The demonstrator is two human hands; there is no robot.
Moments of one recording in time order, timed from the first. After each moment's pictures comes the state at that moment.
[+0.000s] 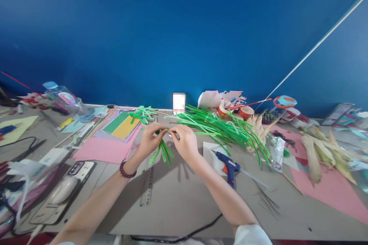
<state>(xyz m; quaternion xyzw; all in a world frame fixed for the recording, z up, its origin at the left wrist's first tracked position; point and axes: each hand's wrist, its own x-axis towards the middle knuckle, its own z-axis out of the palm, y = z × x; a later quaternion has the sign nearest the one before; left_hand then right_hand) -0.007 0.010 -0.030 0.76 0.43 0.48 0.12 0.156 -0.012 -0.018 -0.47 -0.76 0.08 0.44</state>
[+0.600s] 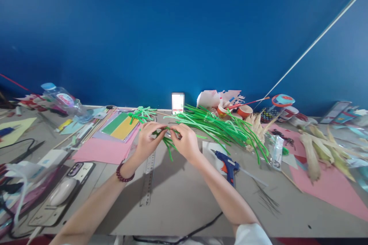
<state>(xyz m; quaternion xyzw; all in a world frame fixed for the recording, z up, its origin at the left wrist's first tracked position) -0.004 -0.002 -0.014 0.77 0.41 0.48 0.09 0.160 -0.016 -0.011 -0.48 -0.73 0.14 0.47</state>
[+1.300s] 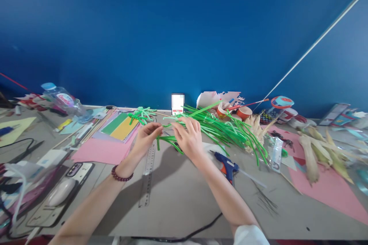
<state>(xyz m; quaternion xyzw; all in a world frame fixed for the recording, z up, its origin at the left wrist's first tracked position) -0.003 0.001 -0.012 0.54 0.42 0.55 0.47 0.175 -0.013 0.000 -0.43 -0.76 -0.18 0.46</state>
